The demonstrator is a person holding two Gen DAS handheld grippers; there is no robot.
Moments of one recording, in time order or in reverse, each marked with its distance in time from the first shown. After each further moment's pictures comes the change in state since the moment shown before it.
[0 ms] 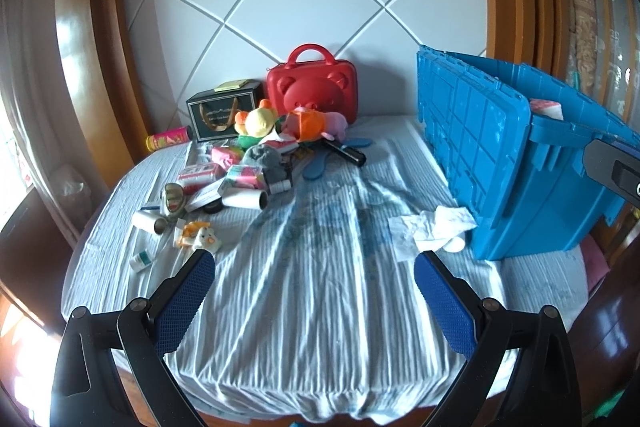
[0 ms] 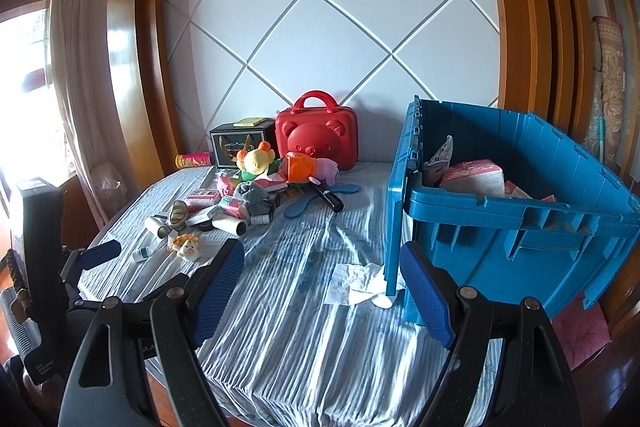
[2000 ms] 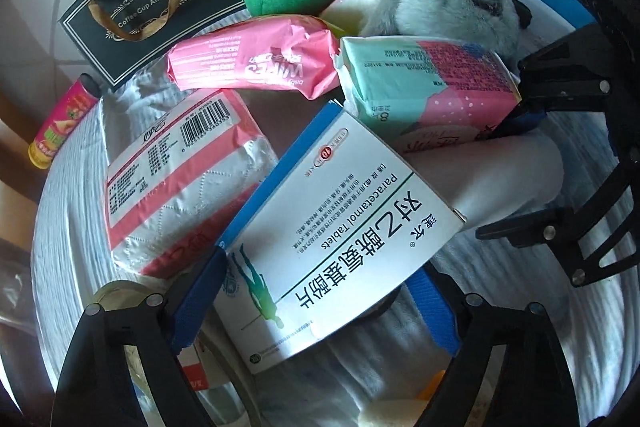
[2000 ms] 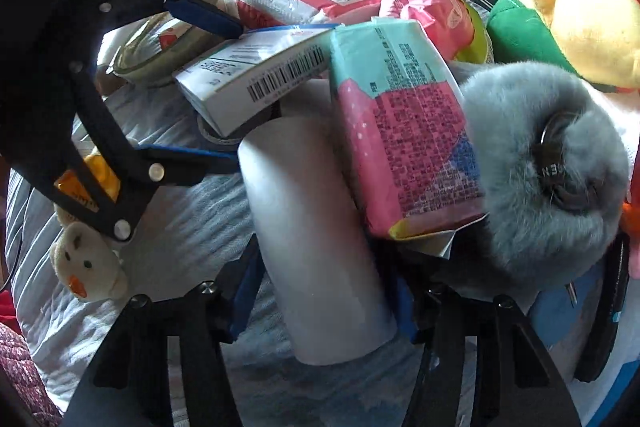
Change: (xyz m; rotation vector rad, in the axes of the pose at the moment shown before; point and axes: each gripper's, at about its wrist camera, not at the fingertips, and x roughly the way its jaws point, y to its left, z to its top) left arm 0.483 0.250 0.057 0.377 0.410 -0.249; right arm 0.597 0.252 -0.038 -0.641 0.685 0.469
